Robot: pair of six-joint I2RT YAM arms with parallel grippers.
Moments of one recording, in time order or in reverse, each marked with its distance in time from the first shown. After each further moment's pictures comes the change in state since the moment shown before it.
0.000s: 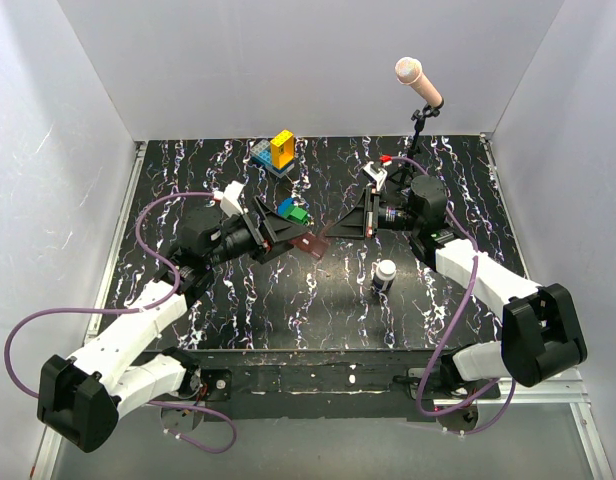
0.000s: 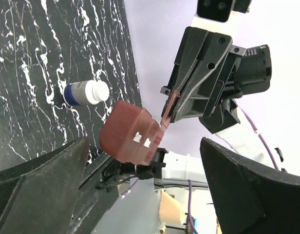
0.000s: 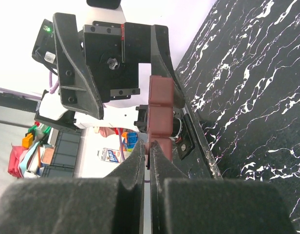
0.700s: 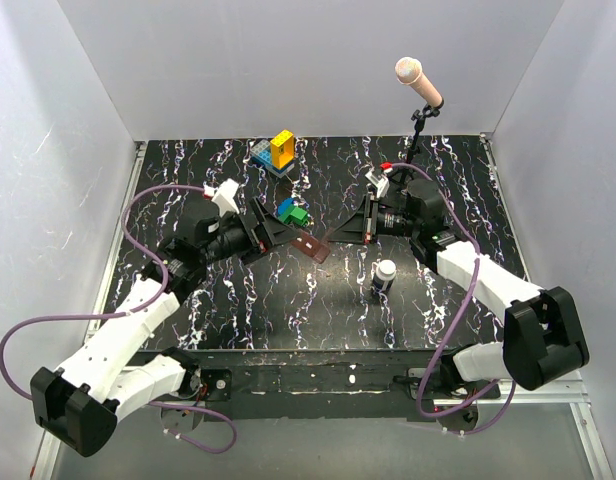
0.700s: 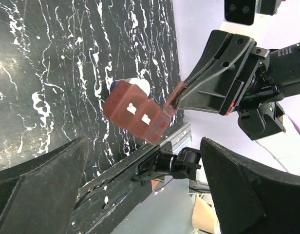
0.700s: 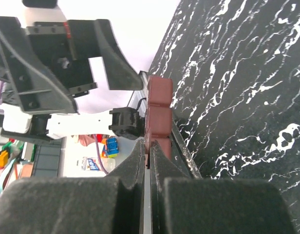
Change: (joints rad) left arm 0.000 -0.027 0.122 -0.333 -0.108 0.178; right arm 0.001 -0.018 -0.008 -0.173 0.078 -0.148
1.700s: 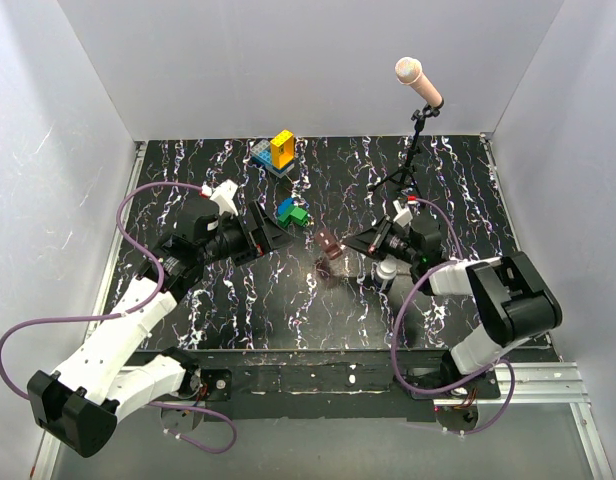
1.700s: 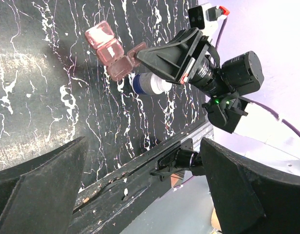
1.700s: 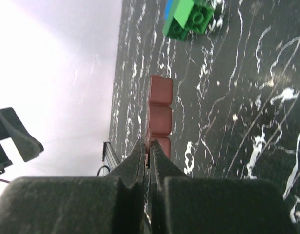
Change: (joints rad) left arm 0.000 -0.003 0.076 -0.179 -0.059 0.121; right arm -0.083 0.219 -0.348 0.513 0.362 0.139
